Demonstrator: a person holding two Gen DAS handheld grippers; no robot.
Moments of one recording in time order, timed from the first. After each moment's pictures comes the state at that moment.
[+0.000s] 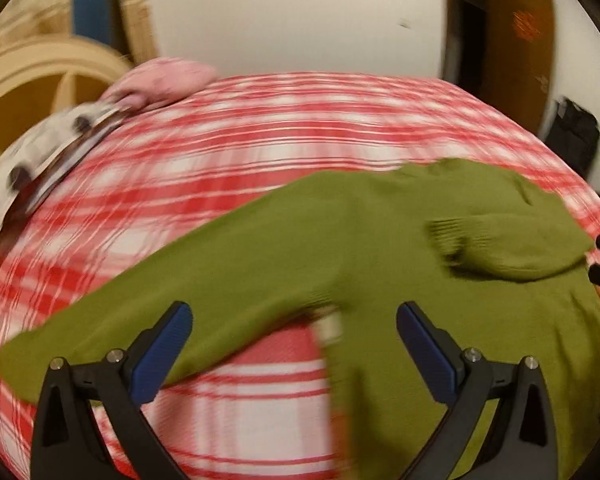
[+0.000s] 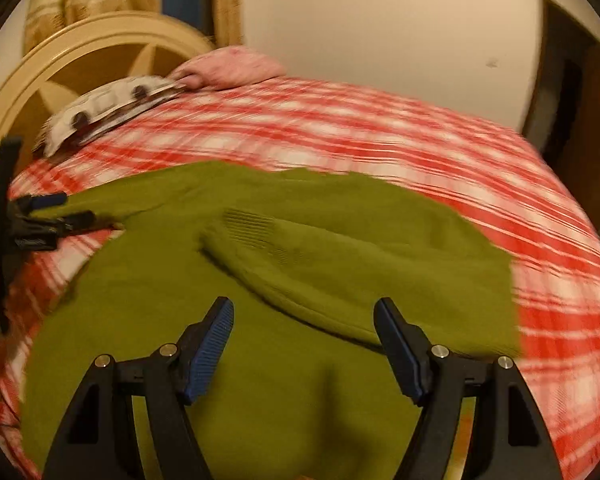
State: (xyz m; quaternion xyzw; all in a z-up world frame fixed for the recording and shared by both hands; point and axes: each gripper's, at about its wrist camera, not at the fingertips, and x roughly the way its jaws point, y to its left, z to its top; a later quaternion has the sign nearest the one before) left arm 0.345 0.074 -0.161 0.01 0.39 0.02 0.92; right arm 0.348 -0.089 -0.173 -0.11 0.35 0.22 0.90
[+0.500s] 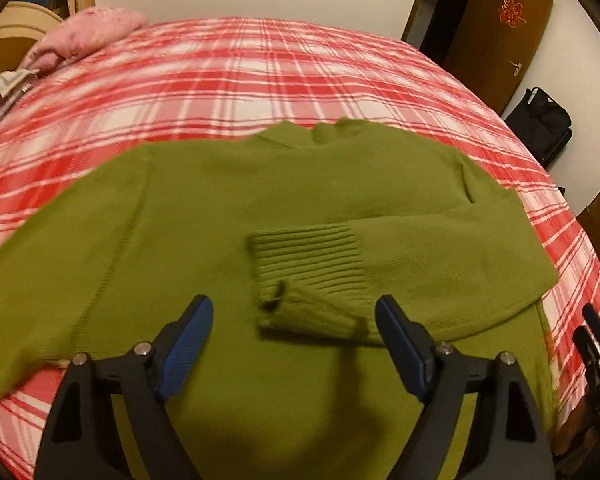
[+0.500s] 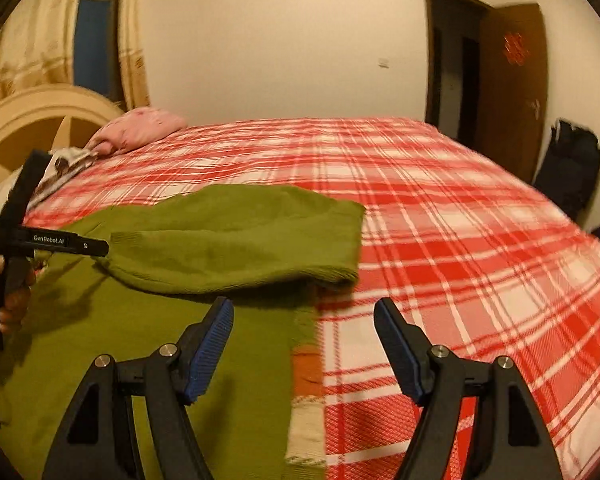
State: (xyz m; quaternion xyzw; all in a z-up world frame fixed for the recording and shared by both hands) left arm 0.427 -0.036 -0.194 -0.07 0.48 -0.06 0.87; right arm 0.339 -0.201 -0.196 0.01 0.31 0.12 0.94
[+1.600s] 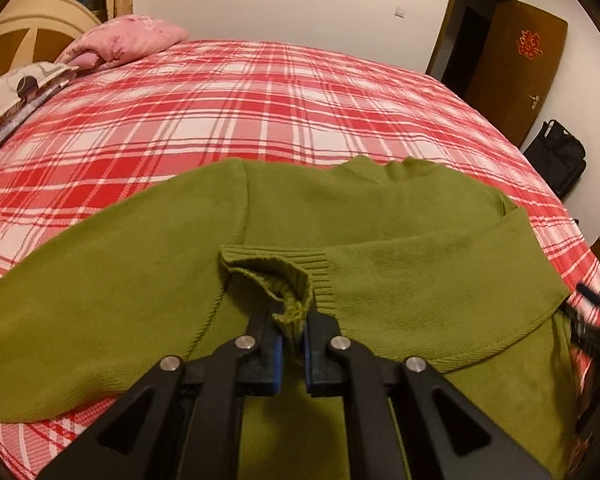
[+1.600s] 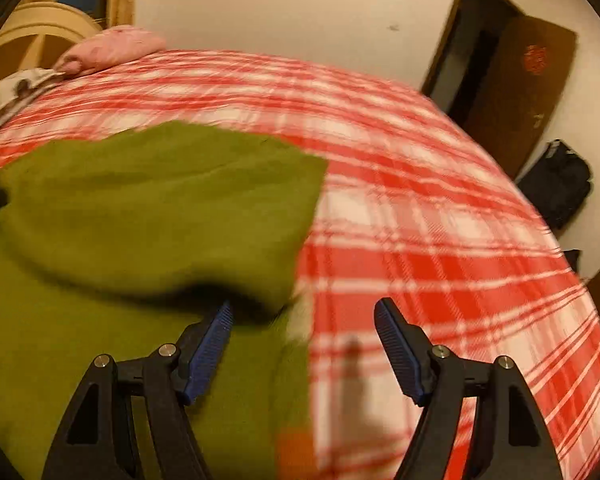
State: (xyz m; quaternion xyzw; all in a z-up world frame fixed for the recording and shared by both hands) left arm 0.418 0.032 -0.194 -0.08 0.42 -0.02 0.90; right arm 0.430 -0.156 -0.220 -0.12 0.39 0.03 0.91
